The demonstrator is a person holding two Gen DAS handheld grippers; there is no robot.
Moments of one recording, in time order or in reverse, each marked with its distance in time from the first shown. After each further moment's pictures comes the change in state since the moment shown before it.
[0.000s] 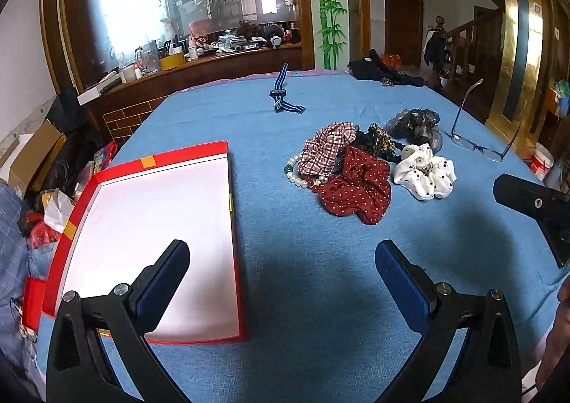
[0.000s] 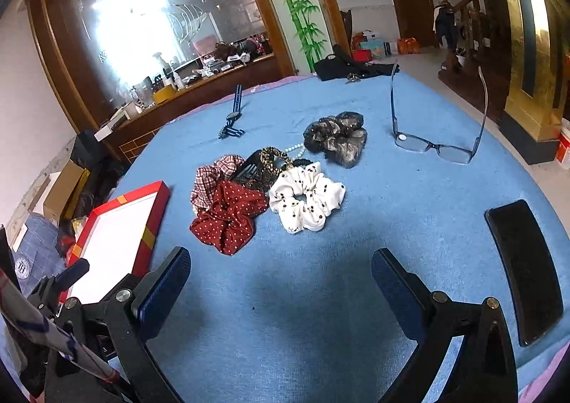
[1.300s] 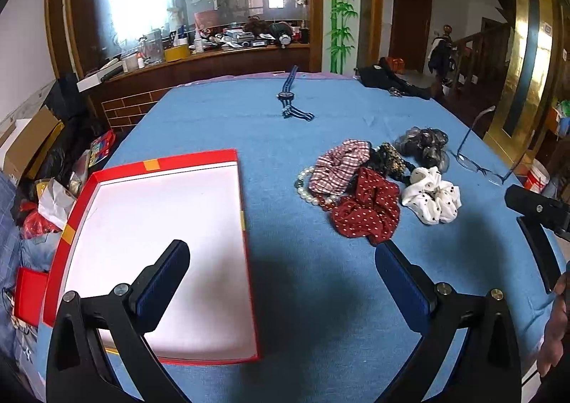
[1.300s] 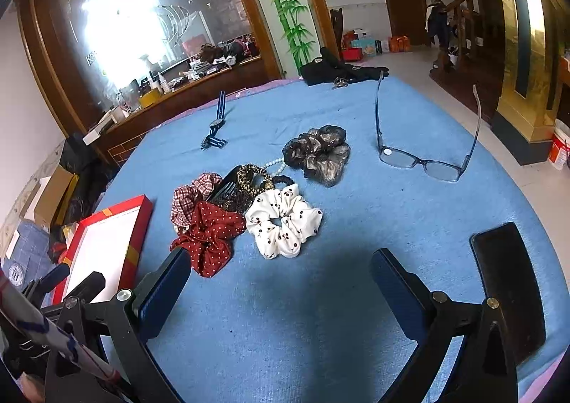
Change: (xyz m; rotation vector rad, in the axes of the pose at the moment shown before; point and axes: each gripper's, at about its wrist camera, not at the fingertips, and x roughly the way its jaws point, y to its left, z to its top) left arm 0.004 0.021 0.026 -0.056 0.026 -0.031; right arm 0.005 -0.014 0.029 0.001 0.009 -0.044
